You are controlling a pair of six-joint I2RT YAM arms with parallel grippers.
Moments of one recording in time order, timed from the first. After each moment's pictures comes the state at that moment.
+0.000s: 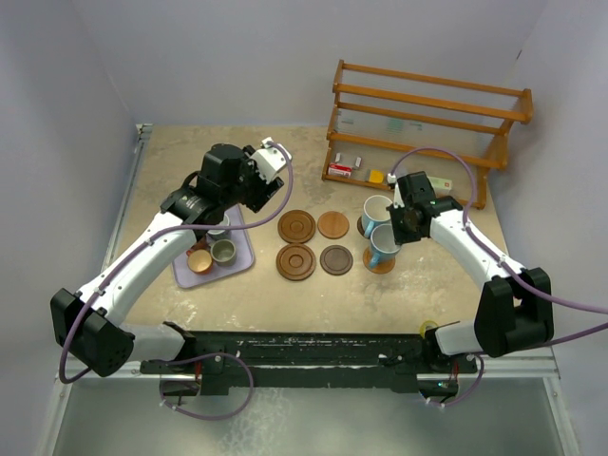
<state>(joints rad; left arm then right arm) -0.54 1.30 1.25 -0.44 0.00 0.41 0.26 1.39 1.00 -0.72 0.09 0.07</state>
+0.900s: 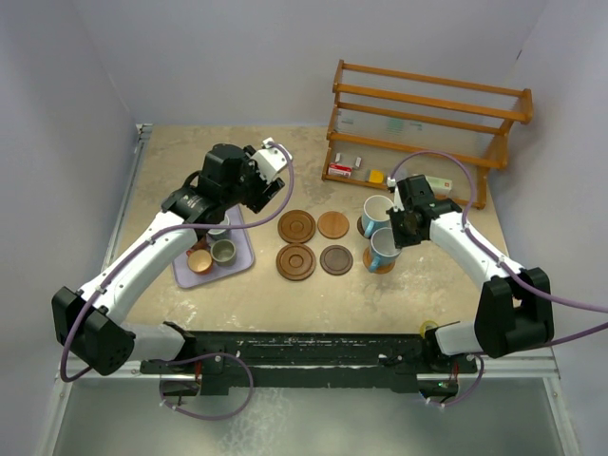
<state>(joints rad) -0.54 1.31 1.25 -0.44 0.00 0.41 0.26 1.39 0.97 -0.72 0.08 0.07</state>
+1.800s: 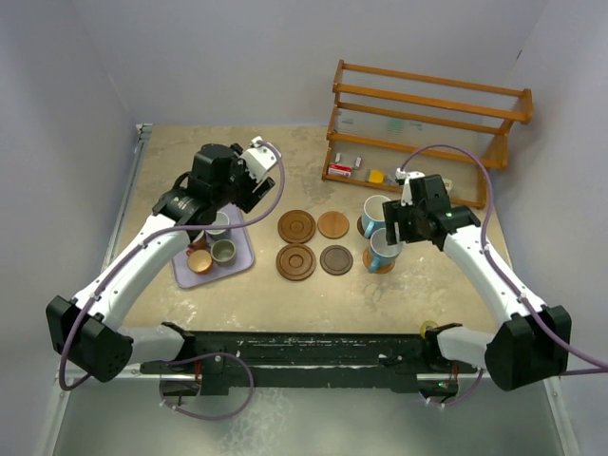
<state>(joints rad) -0.49 1.28 1.23 -0.45 -0.03 0.44 0.26 1.23 0.97 -0.73 0.06 0.07</state>
